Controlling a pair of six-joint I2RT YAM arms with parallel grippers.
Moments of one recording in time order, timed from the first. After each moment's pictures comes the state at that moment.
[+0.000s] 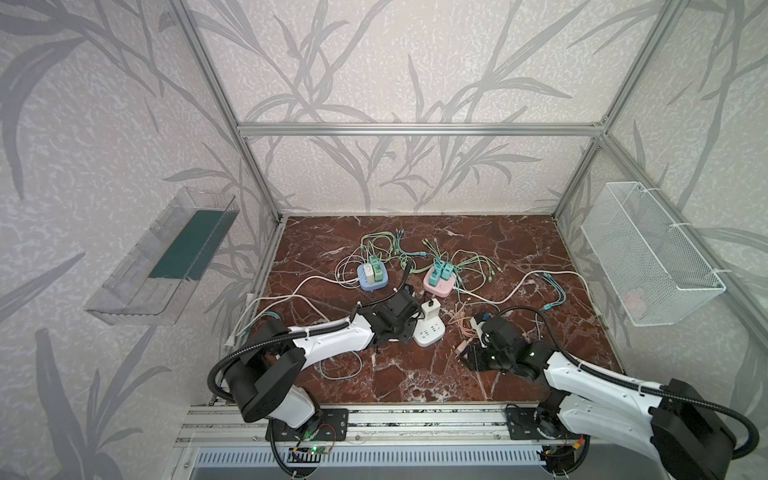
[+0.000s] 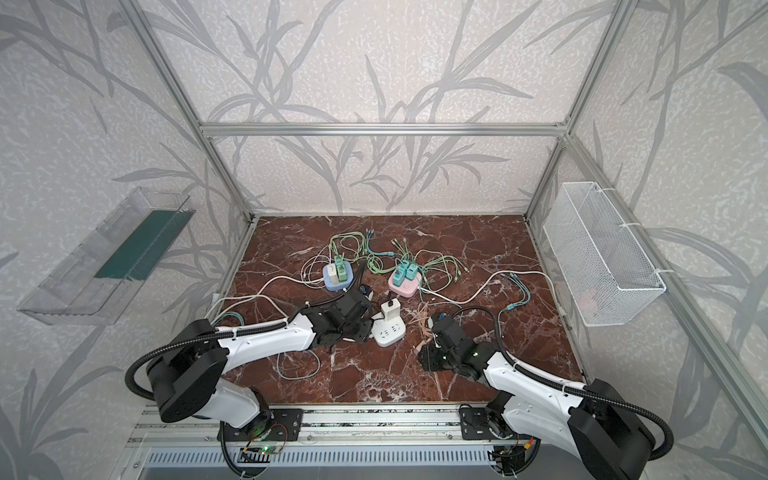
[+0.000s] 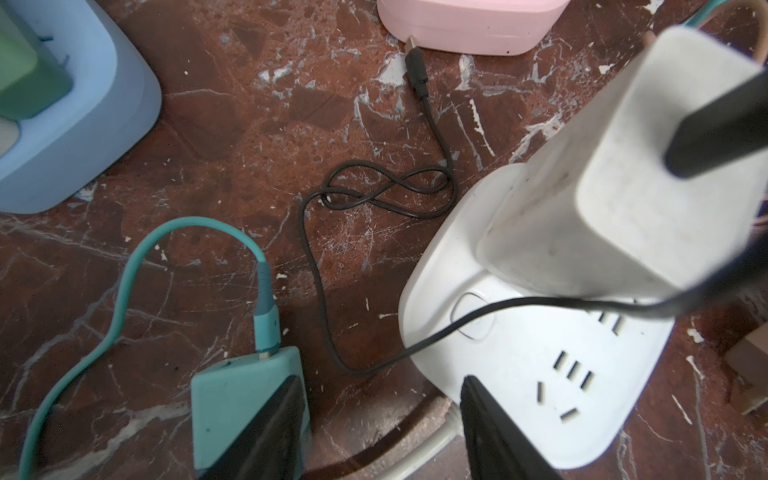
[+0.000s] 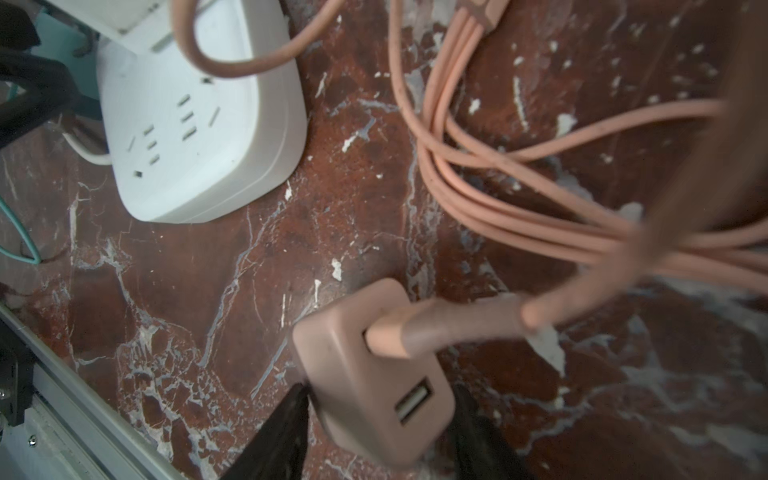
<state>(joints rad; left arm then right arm) -0.84 1.51 0.80 -0.30 -0.20 -0.38 0.72 1.03 0.35 -0.31 -0.13 0.63</state>
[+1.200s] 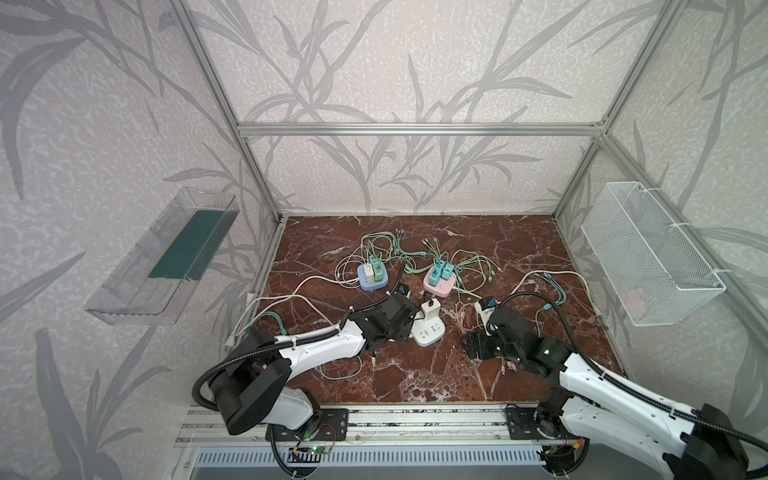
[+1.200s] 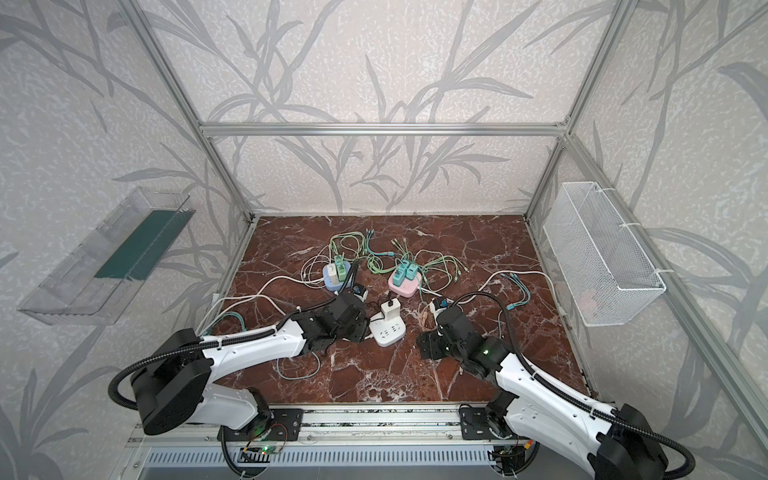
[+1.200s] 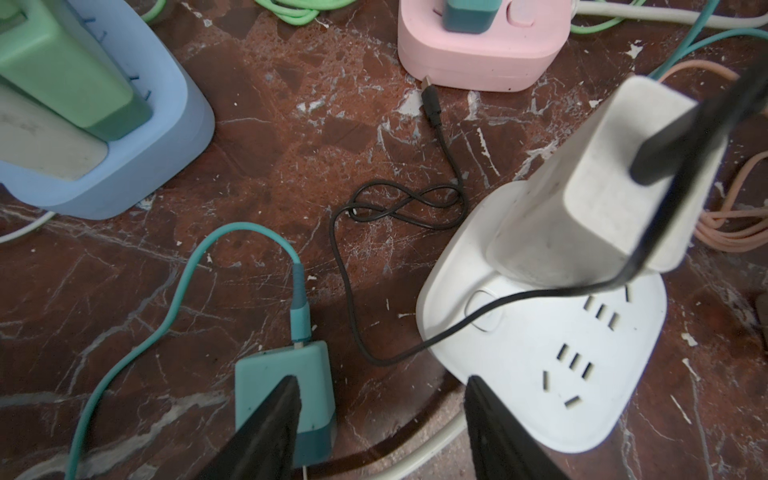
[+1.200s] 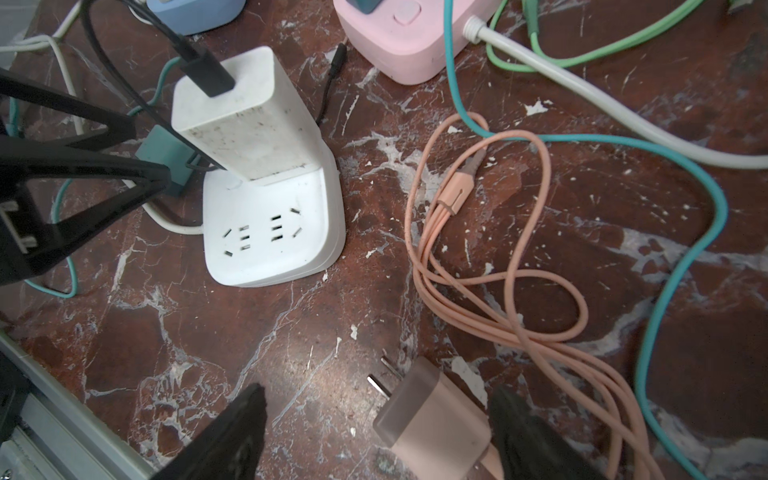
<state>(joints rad) -0.84 1.42 0.73 -0.25 -0.25 -0.37 0.72 0.92 0.47 -0.40 0.01 0.48</state>
